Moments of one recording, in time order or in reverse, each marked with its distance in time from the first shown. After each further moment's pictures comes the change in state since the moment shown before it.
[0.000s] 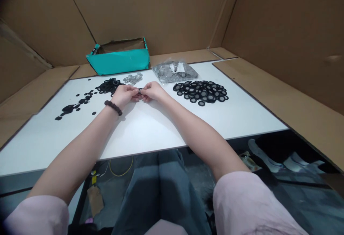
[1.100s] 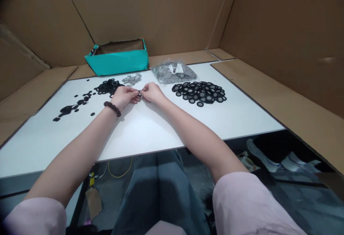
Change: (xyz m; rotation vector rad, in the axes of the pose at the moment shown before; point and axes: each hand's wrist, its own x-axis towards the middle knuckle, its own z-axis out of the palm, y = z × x) left_hand 0.006 -0.005 -0.003 0.051 -0.036 0.026; right_hand -0.001 0.002 0.000 -0.205 0.089 -0.093
